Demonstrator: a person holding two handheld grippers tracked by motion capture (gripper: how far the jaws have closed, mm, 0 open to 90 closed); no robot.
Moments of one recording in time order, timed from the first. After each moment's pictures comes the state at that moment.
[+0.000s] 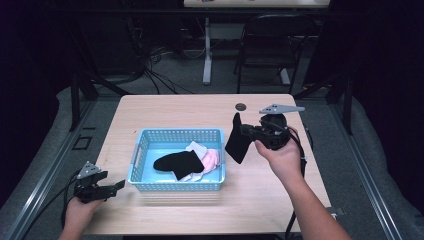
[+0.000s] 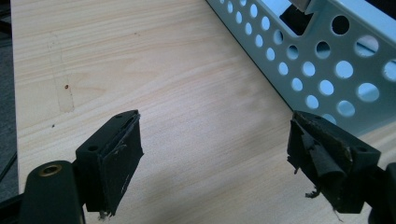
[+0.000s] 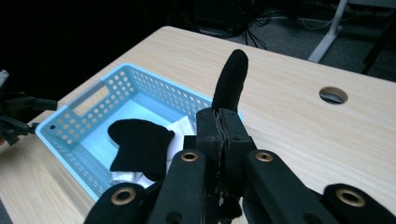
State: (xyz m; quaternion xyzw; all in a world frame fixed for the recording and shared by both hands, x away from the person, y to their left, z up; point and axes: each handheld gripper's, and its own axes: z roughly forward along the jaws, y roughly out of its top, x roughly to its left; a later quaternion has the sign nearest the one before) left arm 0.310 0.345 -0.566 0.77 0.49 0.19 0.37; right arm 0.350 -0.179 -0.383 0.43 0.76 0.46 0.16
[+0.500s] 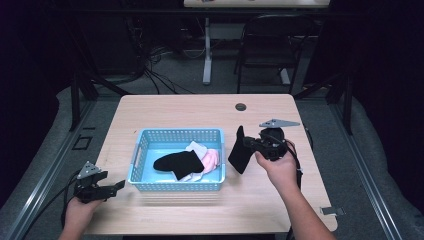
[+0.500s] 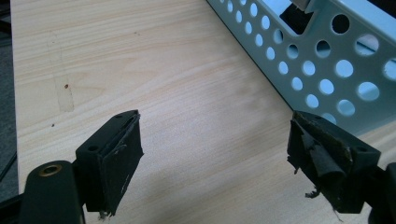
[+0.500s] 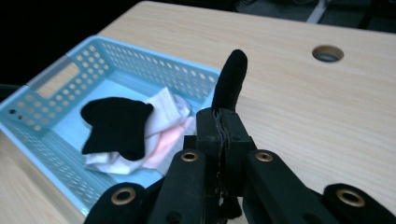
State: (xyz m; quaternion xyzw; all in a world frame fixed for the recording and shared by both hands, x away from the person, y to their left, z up) left arm 0.310 0.345 -0.566 0.77 0.49 0.19 0.37; right arm 0.353 -0.188 -0.436 0.47 0.75 0.44 0.15
